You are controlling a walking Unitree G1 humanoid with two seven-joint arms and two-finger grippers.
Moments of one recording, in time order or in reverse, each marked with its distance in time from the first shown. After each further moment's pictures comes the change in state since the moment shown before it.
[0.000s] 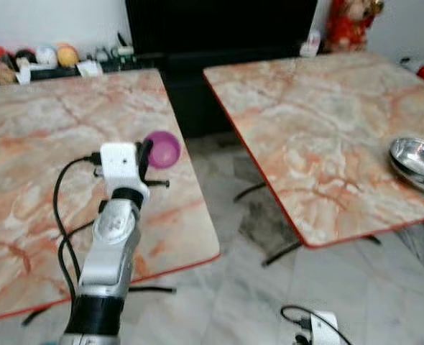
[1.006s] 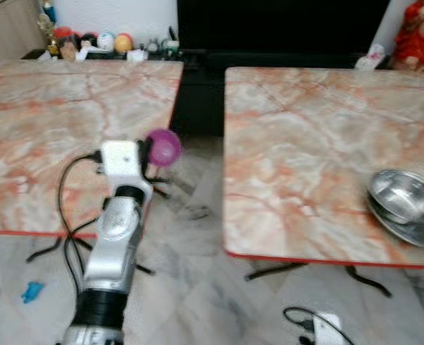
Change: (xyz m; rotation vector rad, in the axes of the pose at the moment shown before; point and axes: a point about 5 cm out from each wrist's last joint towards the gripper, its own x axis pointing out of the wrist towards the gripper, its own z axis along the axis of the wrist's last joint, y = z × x) left arm 0.008 -0.006 -0.001 0.000 -0.024 -0.033; right arm -0.001 -0.008 -0.001 -0.010 0.008 -0.014
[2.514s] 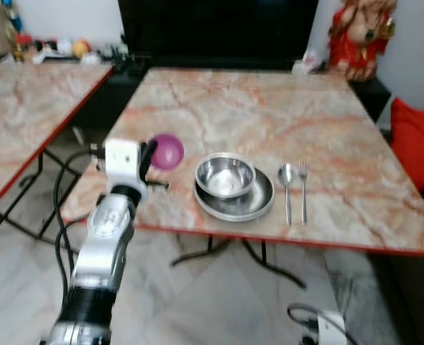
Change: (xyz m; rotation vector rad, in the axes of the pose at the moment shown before) left arm -0.002 0.018 -0.005 0.061 0.060 -0.061; right arm 0.000 0.006 -0.001 0.024 0.003 0.011
